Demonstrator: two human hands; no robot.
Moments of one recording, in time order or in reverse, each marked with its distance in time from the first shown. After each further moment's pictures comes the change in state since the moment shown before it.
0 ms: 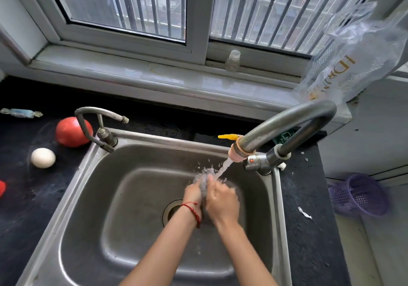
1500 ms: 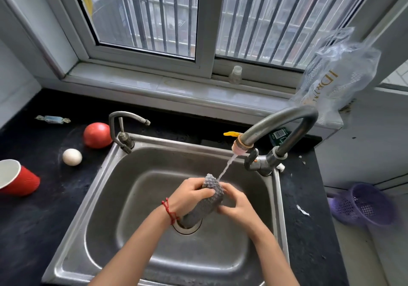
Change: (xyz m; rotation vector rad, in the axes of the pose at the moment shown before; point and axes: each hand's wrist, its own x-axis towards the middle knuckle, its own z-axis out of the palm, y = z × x) left_hand -0.095 0.042 -0.046 0.819 -0.489 0.714; right_hand -0.024 0.030 -0.041 0.501 -0.442 -0.342
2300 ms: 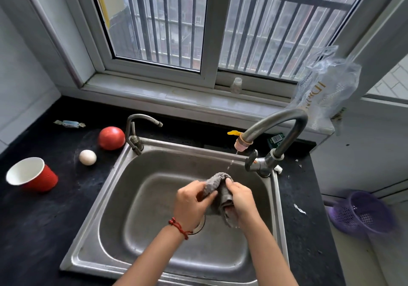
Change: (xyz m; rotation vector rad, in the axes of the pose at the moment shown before) left_hand -0.040 -0.007 0.022 0.423 0.619 0.369; right_hand 0.001 -0.037 0.025 0.470 0.475 0.381
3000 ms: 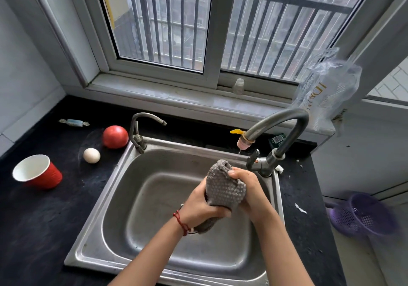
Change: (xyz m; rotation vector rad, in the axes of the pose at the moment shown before) left_hand 0.004 0.010 -0.006 -0.564 -0.507 -0.268; right_hand -0.028 -0.046 -0.009 0.199 -0.523 -0.136
